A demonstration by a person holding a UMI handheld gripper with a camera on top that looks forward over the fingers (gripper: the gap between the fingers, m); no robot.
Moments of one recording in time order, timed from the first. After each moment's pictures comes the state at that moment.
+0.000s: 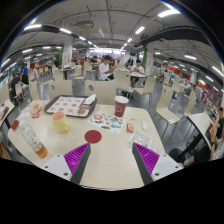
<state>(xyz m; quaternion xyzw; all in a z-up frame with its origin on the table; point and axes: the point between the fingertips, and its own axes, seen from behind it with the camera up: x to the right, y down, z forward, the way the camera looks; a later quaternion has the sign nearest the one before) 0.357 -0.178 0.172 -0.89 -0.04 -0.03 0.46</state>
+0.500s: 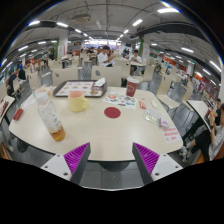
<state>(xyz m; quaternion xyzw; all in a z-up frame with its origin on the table) 0.242 -0.277 0.105 -0.91 -0.01 -0.05 0.41</state>
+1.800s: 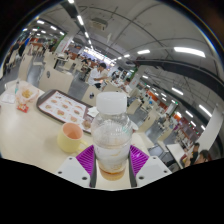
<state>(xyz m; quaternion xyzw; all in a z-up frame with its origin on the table) 0.164 -0.086 0.172 -0.82 -0.09 -0.27 0.49</state>
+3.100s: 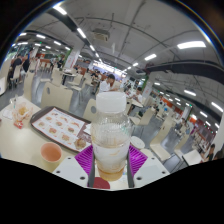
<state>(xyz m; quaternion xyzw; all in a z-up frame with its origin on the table) 0.227 0.033 0.195 -0.81 -0.12 -0.16 0.55</state>
